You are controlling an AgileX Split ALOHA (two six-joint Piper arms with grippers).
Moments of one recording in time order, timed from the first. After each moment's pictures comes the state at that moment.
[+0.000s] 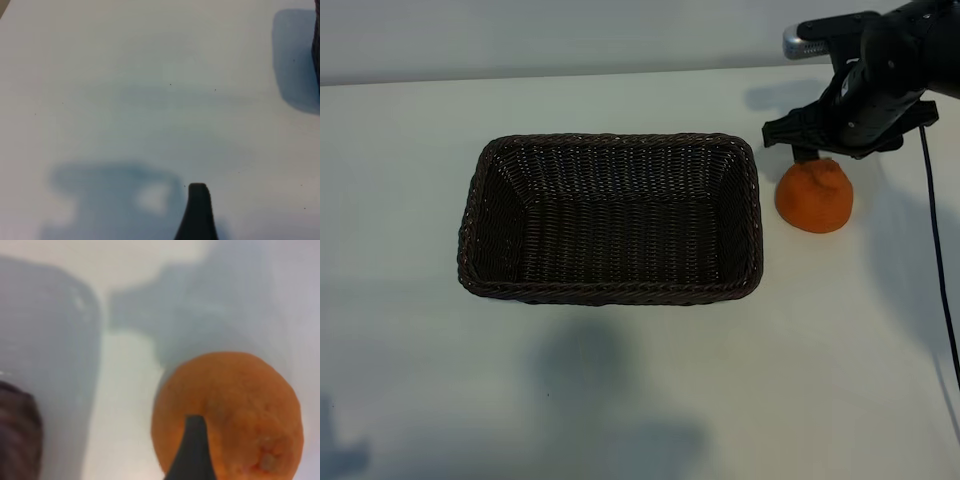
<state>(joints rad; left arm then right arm) 0.12 -0.01 -0.50 0.00 1.08 0.00 0.20 1.94 -1.33 -0.13 0.63 0.33</state>
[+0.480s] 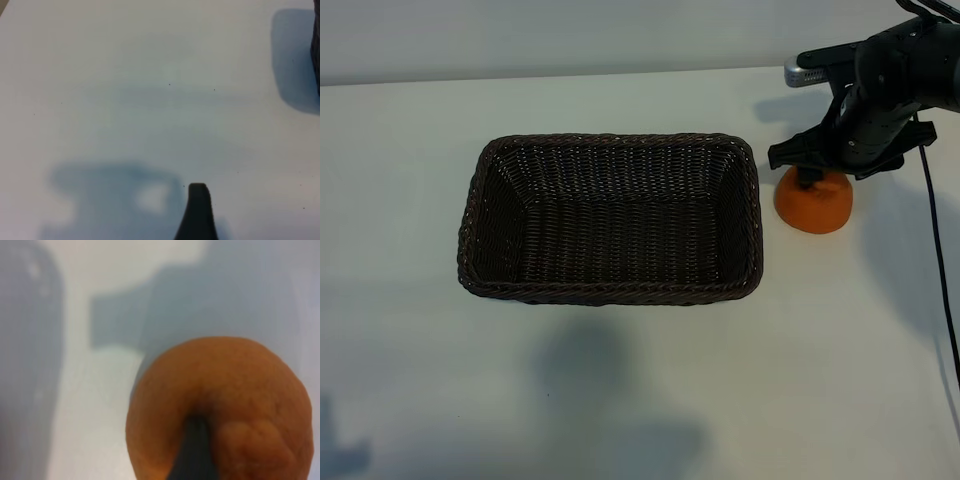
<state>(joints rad) 0.12 -0.01 -0.50 0.00 1.08 0.00 0.18 2.01 -1.34 -0.12 0.65 0.28</state>
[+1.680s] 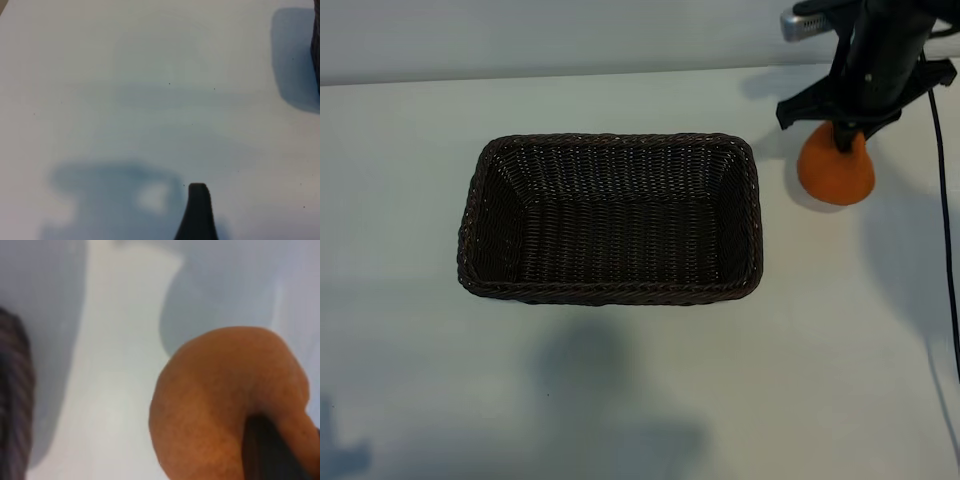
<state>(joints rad) 0.12 -0.01 -0.50 0.00 1.09 0.00 0.18 2.01 -1.67 -0.07 1.13 0.11</state>
